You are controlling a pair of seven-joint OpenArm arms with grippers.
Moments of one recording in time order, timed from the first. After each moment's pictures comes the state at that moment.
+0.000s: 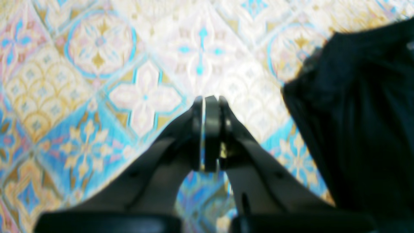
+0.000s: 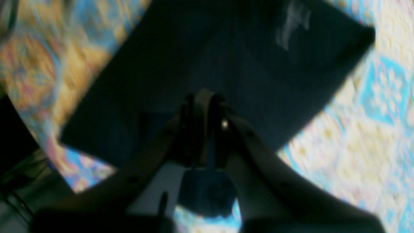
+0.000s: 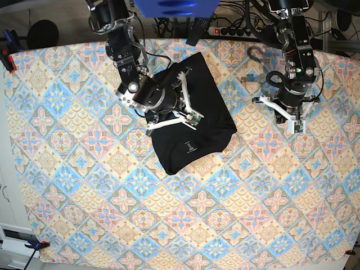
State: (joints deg) left arm 17.6 -6.4 -17.8 105.1 -9.9 -10.2 42.7; right arm -5.9 -2.7 -20.0 101.3 -8.0 41.1 -55.8
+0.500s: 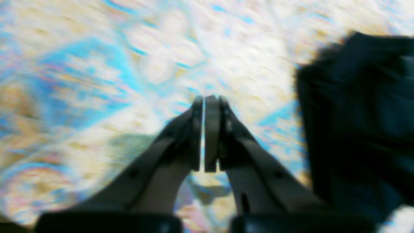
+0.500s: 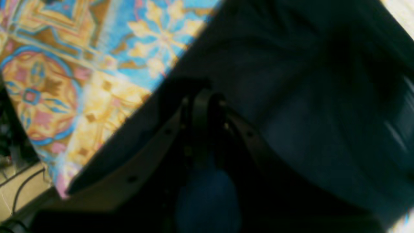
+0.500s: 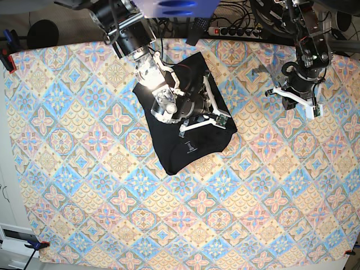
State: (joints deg) left arm 21.0 -4.6 -27.9 105.7 -26.5 -10.4 48.6; right arm 6.2 -7.7 -27.4 73.5 -8.0 41.1 -48.4
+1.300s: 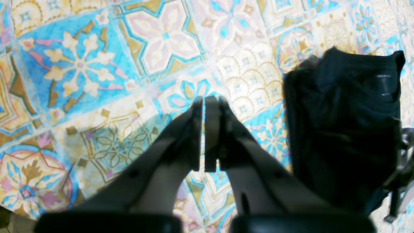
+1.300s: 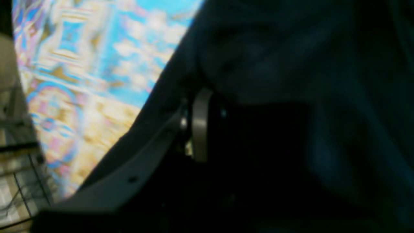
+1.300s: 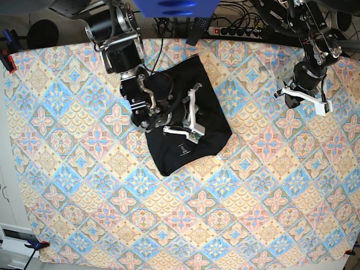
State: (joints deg) left arm 20.9 -5.0 -32.2 105.7 -33.6 -10.1 51.7; right arm 11.5 -4.0 -12.2 55.1 -1.5 44.4 -36.9
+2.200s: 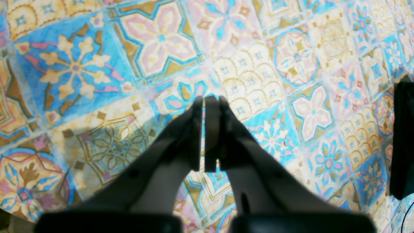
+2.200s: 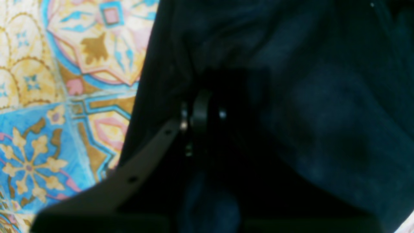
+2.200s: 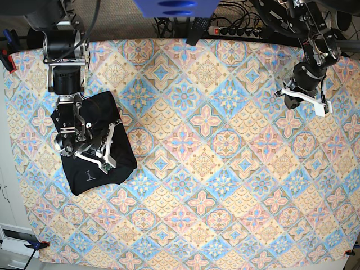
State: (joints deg) left arm 20.9 -5.0 -32.0 105.7 -33.6 -10.1 51.7; right arm 19.0 12.4 2.1 54.3 -6.9 41.7 -41.5
